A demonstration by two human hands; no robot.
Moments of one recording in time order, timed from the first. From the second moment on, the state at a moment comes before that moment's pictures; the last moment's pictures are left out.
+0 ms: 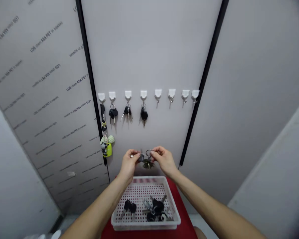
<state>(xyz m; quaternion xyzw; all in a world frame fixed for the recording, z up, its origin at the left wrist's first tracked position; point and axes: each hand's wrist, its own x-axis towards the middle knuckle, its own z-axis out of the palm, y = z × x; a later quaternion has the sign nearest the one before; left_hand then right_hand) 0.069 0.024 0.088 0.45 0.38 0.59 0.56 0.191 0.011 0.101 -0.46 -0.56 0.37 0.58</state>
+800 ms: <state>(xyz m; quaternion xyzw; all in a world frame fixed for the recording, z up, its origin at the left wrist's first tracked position) 0.112 0.069 0.199 0.68 0.39 0.51 0.36 0.214 0.079 0.239 -0.44 -0.50 0.23 0.71</state>
